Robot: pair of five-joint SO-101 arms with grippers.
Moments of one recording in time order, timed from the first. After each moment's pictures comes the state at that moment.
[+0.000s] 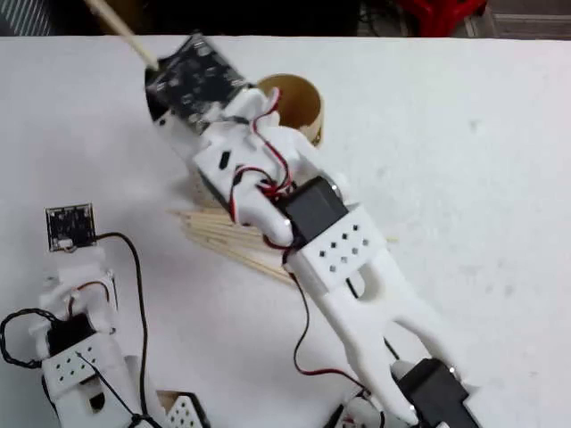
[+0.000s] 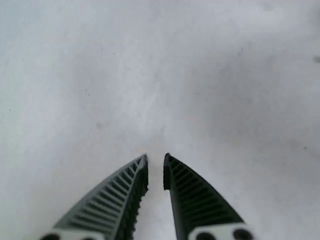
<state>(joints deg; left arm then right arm) -37.1 -65.9 87.8 40.0 -19.5 -41.8 -14.5 -2.3 29.0 18.6</state>
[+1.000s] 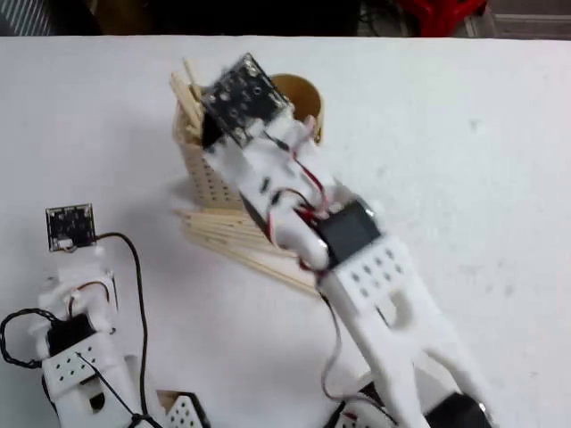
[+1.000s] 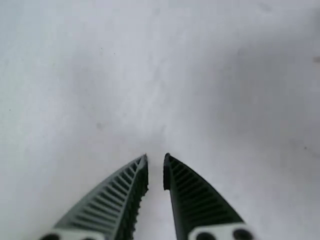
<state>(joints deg) -37.1 -65.9 87.8 40.0 -19.5 -38.2 -30.3 12.1 50.3 16.6</state>
